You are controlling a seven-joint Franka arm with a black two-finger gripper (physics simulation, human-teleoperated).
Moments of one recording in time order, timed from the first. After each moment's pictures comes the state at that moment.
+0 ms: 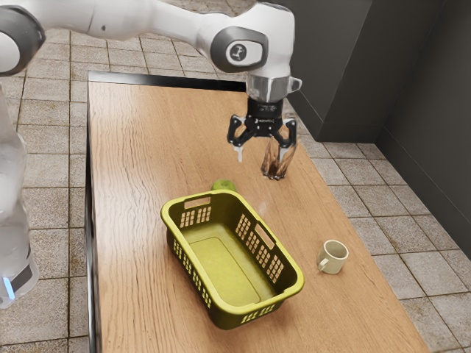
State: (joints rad) arm -0.04 -0.12 0.02 -1.88 -0.21 1.86 -1.31
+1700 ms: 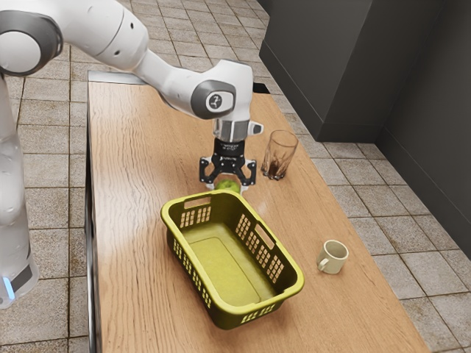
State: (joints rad) arm 0.08 -0.08 0.05 -2.22 -0.38 2.12 -0.90
